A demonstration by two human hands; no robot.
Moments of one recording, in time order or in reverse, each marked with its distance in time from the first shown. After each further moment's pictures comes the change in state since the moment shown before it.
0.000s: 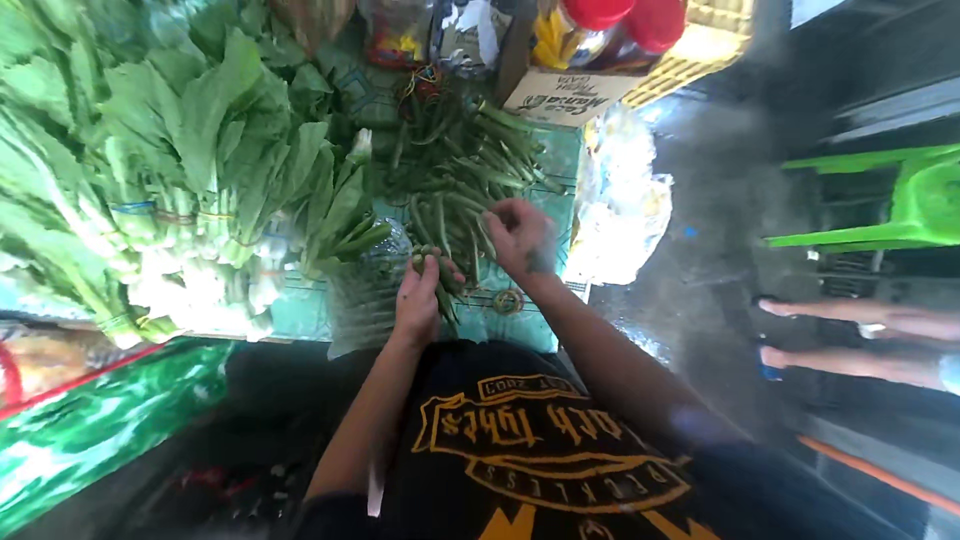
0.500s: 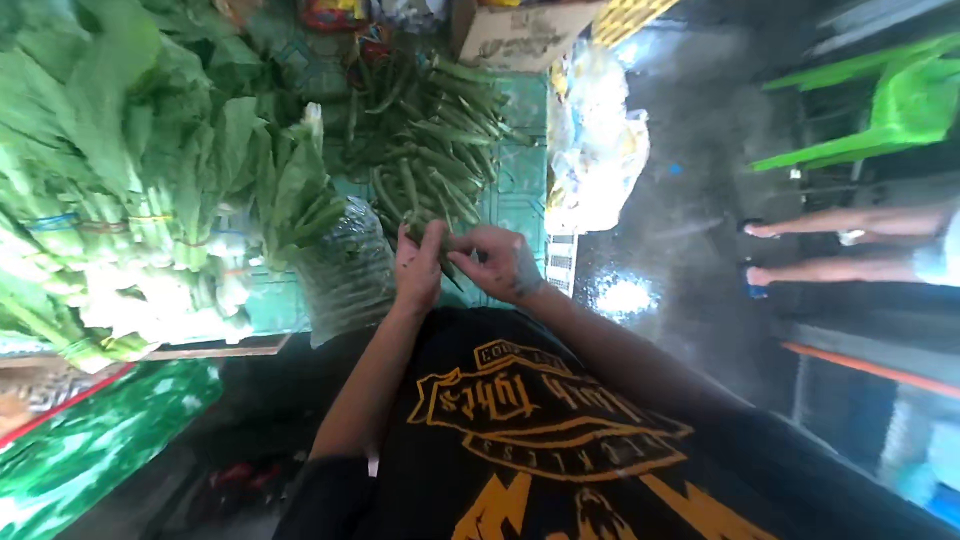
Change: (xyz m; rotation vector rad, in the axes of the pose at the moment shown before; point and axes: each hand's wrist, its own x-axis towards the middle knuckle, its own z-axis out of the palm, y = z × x) left_hand 0.001 -0.019 0.029 0.182 -0.072 0.032; right_hand -0.081 0.026 -0.014 0.165 -0.170 -0.221
